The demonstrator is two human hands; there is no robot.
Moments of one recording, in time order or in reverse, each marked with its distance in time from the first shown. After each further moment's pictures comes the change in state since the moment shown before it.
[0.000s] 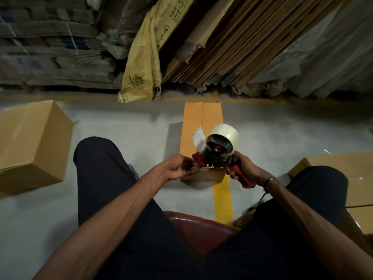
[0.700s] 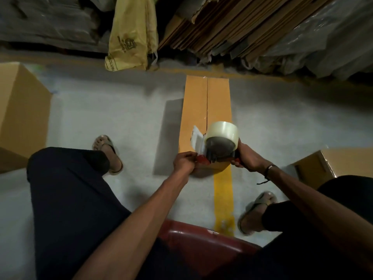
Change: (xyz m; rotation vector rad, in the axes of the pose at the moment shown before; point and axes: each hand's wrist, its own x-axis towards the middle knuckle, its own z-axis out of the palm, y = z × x) left_hand 0.140 -0.046 -0.022 -0.127 0.477 0.142; right_hand 0.111 0.033 -0.031 -0.414 0.154 0.013
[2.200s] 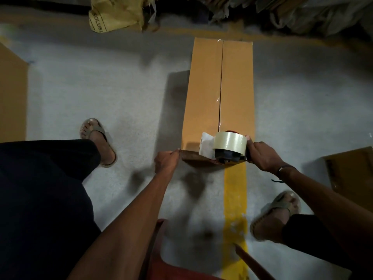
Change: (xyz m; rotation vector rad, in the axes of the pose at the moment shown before) left_hand 0.158 -0.031 -0.054 0.670 0.324 0.008; right_hand 0.126 0.128 -0.017 -0.644 0.045 0.061
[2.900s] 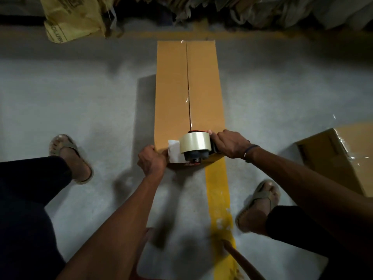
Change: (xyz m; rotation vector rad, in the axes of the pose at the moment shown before) left_hand -0.033 0.040 0.026 0.143 0.177 0.318; right_hand 0.009 -0.032 -0.032 -0.267 0.047 -0.273
